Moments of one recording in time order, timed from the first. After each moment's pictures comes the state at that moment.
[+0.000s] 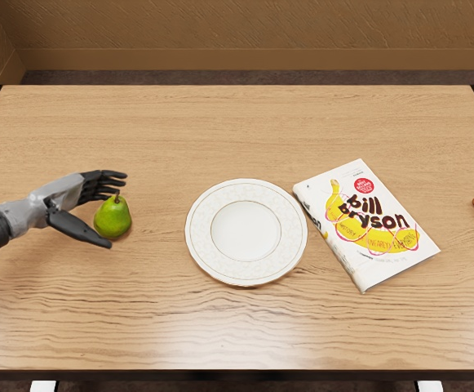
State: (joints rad) left arm -0.80 0.87 -0.06 -1.30 0.53 -0.06 -0.37; right arm 0.00 0.00 0.18 0.18 -0.10 0.21 -0.06
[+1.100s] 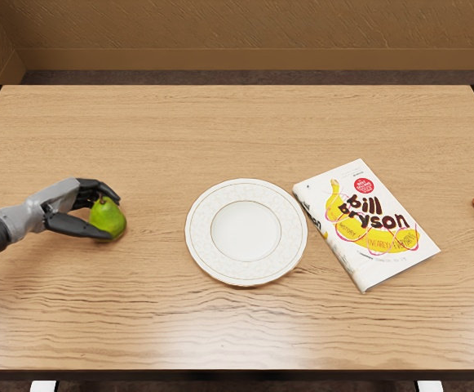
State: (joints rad) left arm -0.77 0.87 -0.07 -1.29 0.55 -0.02 -0.37; right arm 0.00 0.00 0.18 0.18 -0.10 0.21 -0.06
